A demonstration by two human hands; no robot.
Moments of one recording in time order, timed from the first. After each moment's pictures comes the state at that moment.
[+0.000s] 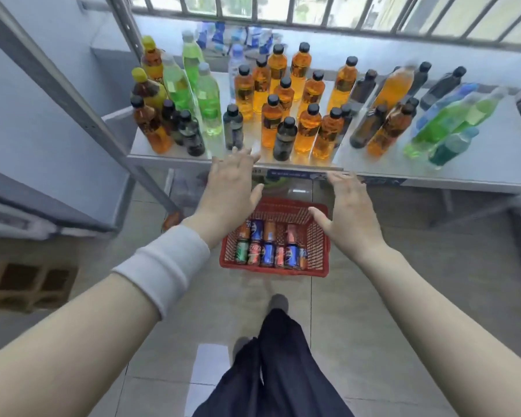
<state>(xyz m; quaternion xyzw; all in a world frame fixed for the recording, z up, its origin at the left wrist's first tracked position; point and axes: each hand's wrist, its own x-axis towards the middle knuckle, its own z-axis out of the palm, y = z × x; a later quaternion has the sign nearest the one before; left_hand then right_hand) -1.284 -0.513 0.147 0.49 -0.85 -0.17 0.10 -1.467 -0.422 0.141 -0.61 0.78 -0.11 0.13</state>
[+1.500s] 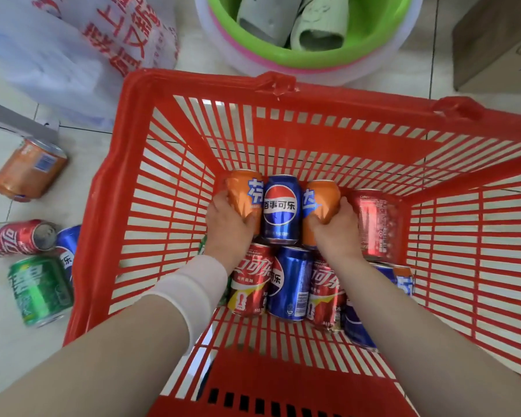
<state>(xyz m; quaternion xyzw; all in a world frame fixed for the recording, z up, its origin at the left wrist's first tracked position) -1.352 -0.629 -0.641 0.75 -0.53 -0.40 0.05 -1.508 -0.589 -0.640 -0.28 0.85 -0.17 0.41</state>
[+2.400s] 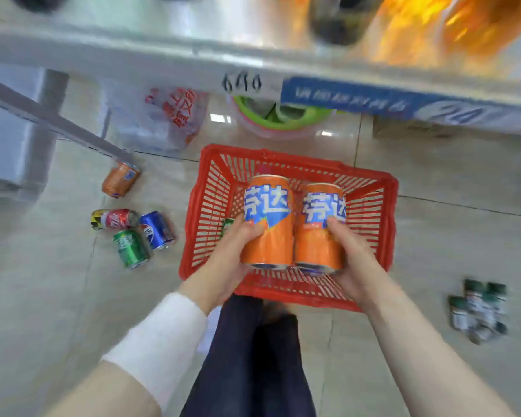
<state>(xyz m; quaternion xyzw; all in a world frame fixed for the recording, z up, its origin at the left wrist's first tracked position) -1.348 -0.568 -0.287 0.54 -0.20 -0.79 0.19 -1.515 -0.524 -0.290 -0.01 0.62 -0.41 0.67</state>
